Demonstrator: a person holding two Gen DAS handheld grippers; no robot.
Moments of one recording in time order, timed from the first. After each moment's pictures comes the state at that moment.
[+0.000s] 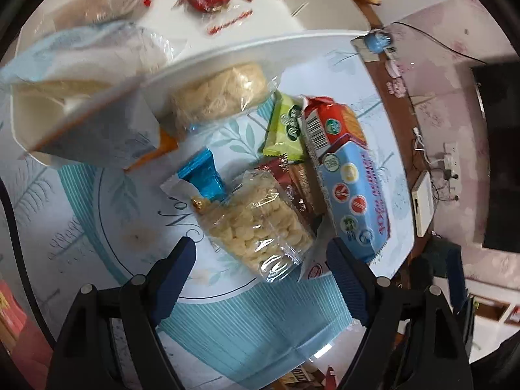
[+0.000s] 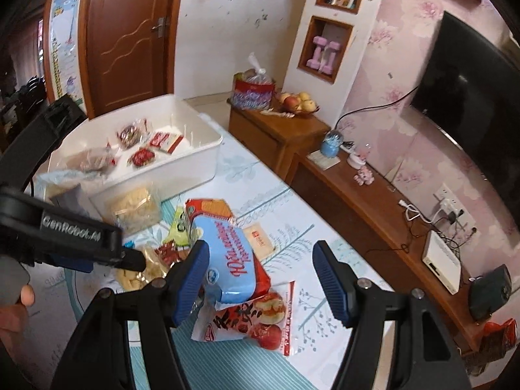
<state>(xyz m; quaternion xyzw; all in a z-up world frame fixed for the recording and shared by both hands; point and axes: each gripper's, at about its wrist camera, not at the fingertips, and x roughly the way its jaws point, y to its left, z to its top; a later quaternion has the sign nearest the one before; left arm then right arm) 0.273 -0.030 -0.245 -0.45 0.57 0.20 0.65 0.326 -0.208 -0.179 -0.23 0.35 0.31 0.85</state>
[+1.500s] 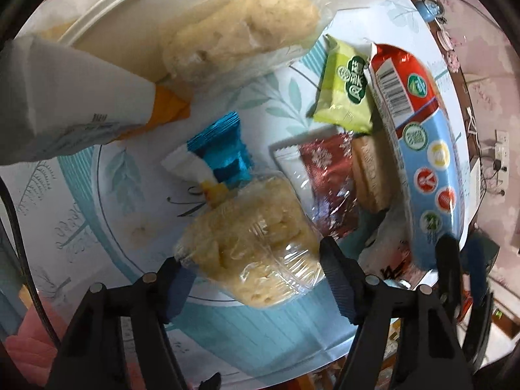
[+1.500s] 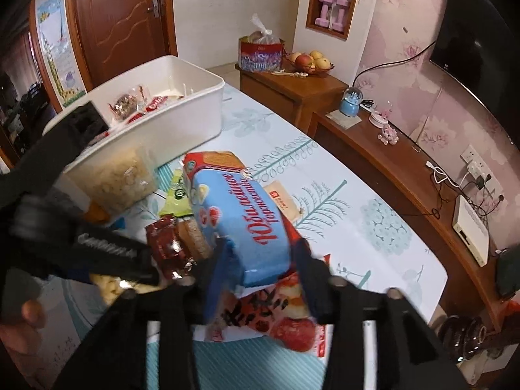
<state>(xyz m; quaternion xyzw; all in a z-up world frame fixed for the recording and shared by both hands) 0.294 -0.034 -0.301 -0.41 0.67 0.23 0.58 0.354 -0.201 -0.233 -0.21 0.43 0.32 0.82</state>
